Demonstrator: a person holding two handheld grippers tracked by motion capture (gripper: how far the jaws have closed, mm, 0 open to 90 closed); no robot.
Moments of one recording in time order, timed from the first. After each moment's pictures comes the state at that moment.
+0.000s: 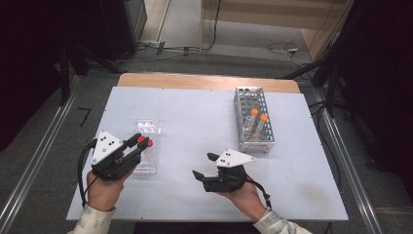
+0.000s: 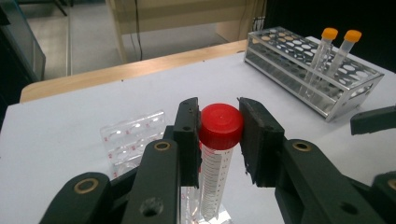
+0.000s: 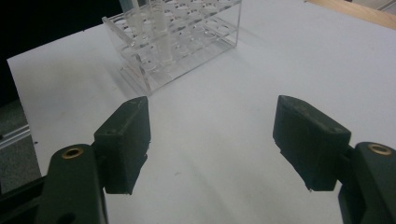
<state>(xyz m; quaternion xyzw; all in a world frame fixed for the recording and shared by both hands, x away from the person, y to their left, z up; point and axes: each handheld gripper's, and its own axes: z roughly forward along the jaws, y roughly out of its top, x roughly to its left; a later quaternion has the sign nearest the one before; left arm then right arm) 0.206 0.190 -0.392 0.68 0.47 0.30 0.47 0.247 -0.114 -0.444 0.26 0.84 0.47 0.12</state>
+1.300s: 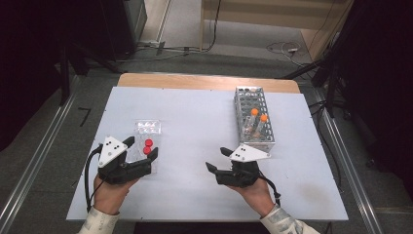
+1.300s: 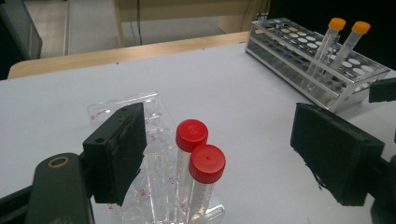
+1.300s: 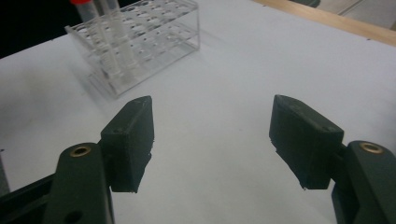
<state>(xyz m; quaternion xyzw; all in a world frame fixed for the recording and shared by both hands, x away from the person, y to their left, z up) 0.206 0.184 -0.408 0.67 0.49 0.29 0.48 0.258 -0.145 -0.437 0.30 0.82 0.47 0.15</state>
